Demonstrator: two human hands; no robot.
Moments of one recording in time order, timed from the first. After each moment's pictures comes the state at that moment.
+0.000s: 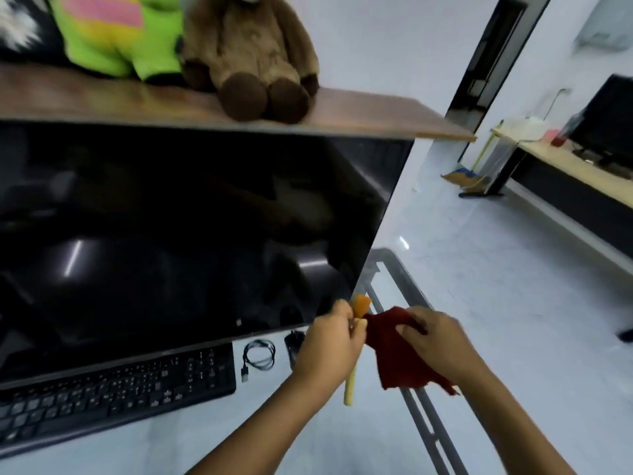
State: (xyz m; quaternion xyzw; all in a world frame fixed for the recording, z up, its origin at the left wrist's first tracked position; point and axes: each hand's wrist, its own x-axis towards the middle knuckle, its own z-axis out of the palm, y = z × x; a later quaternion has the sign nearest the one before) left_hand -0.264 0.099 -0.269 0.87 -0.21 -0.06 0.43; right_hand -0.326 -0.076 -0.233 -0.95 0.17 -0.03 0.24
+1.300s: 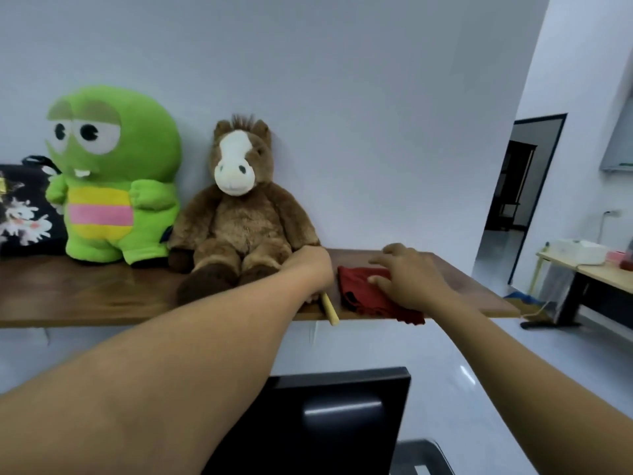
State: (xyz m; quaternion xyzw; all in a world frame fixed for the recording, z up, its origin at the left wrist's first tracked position) left_hand 0.068 -0.002 -0.015 0.98 -0.11 -0.03 0.14; right_hand 0.023 -0.174 -0.037 -0.98 -0.01 -0.18 -0.01
